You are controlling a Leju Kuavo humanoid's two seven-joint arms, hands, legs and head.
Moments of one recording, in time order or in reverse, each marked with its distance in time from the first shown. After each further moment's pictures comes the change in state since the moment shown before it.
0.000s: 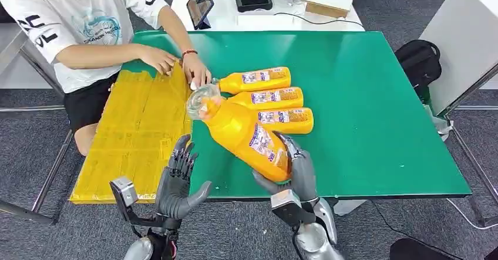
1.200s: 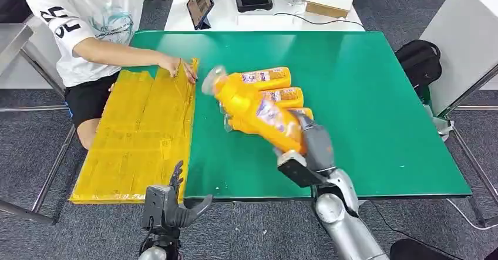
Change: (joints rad) left arm -0.029 -0.024 0.106 0.286 -0.355 0.319 -0.009; right arm -0.172 -0.188 0.028 0.030 0.050 -0.056 0.238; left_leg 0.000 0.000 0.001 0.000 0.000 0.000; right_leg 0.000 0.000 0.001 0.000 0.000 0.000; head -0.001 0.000
